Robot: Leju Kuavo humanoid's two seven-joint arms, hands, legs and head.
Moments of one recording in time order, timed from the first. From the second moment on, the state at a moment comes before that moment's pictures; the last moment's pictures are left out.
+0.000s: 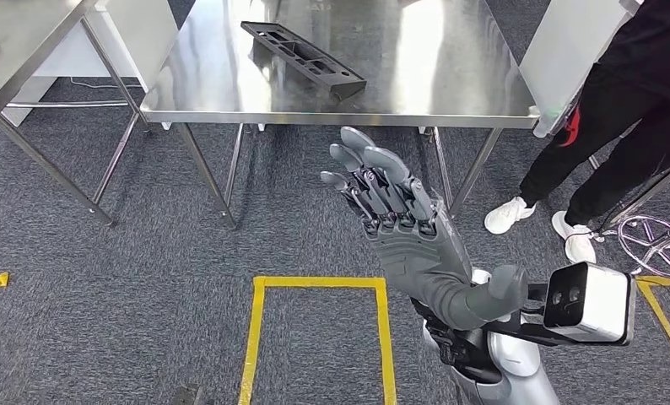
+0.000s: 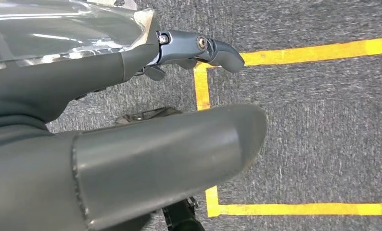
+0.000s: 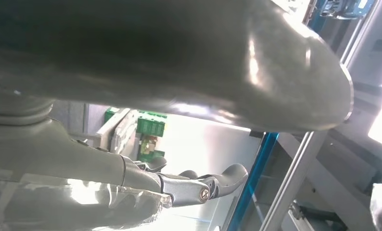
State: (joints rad) left arm -0.06 0.00 -0.48 -0.22 0.29 0.24 -0.41; right arm -0.25 -0.09 0.50 -1.76 -0.45 0.34 -0.30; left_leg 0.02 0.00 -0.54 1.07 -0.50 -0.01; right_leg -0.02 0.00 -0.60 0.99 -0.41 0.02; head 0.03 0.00
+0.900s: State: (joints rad) left arm -0.05 0.00 -0.48 -0.22 0.31 0.26 -0.42; right arm -0.25 -0.07 0.53 -1.76 -0.43 0.35 -0.29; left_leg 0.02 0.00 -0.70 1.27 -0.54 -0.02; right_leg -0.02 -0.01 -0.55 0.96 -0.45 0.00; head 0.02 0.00
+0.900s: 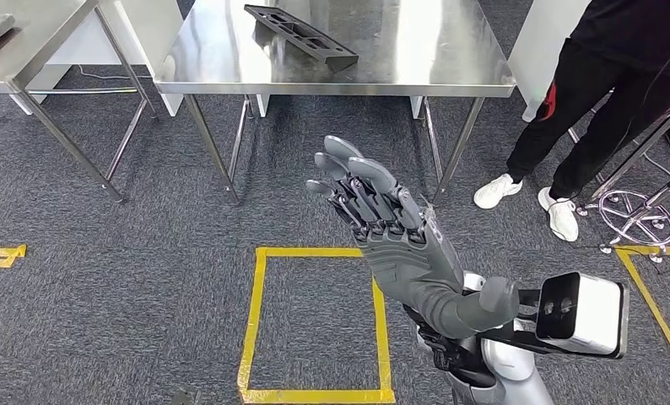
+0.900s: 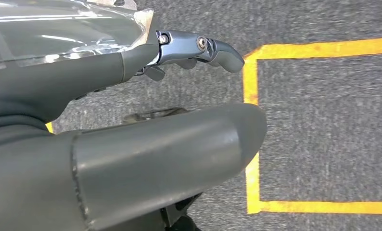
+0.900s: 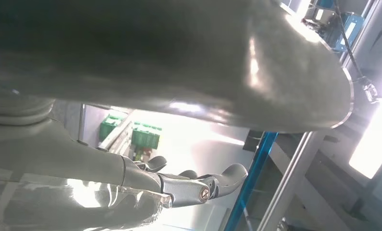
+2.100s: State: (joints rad) left arm -0.04 0.00 -0.48 -0.21 0.32 0.29 -0.45; right arm -0.25 -0.06 0.55 -1.75 -0.43 0.35 -0.28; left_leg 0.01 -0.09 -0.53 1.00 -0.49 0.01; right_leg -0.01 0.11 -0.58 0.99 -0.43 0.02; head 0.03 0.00
